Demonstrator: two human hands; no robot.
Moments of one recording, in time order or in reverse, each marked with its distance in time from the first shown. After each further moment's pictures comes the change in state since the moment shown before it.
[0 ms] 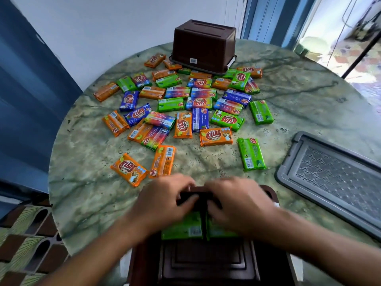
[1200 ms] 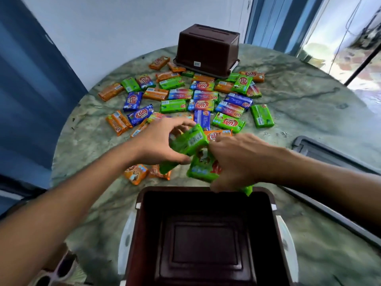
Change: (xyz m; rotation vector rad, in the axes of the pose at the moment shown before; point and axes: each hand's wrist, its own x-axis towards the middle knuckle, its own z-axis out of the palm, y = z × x) left_hand 0.080 -0.007 -0.072 -0.101 -0.123 -0.100; right_hand 0.042 0.018 -0.061 -0.367 -0.016 -0.142
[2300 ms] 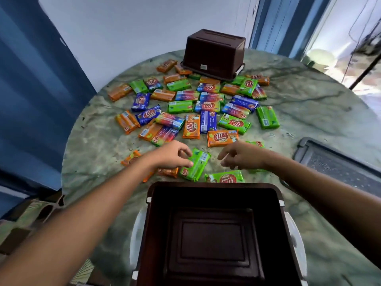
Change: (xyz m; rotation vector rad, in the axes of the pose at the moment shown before) left_hand 0.012 -0.057 0.046 -0.040 -0.209 -0.287; right_hand 0.036 0.045 0.085 0.827 -0.139 0.238
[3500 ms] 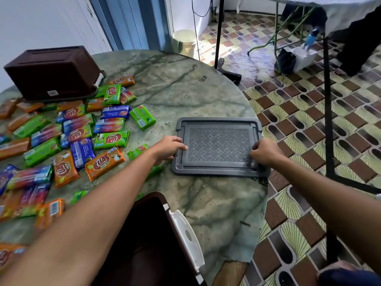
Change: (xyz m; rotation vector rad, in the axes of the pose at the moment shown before) left_hand 0.169 0.222 0.185 -0.231 -0.272 0.057; right_hand -0.211 0.291 -0.001 0.297 0.761 0.975
